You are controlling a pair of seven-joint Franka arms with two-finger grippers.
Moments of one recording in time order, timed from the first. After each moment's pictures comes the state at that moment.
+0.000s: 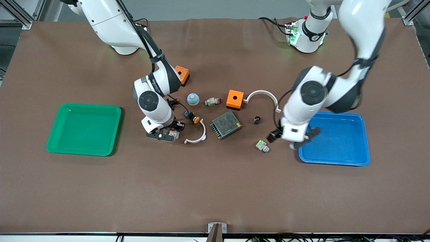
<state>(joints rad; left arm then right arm) 0.03 0.41 -0.48 -1.69 0.31 2.11 -1.14 0.57 0.56 -0.04 -1.91 0.13 2.46 0.64</state>
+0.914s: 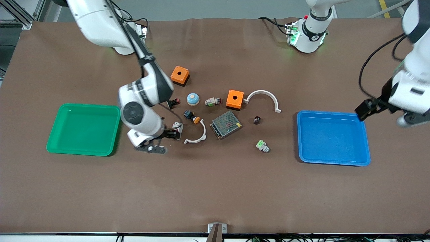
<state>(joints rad) 0.16 0.12 -0.34 -1.45 0.21 1.61 -0.35 0.45 0.55 -0.08 -1.61 0.13 2.09 0.39</state>
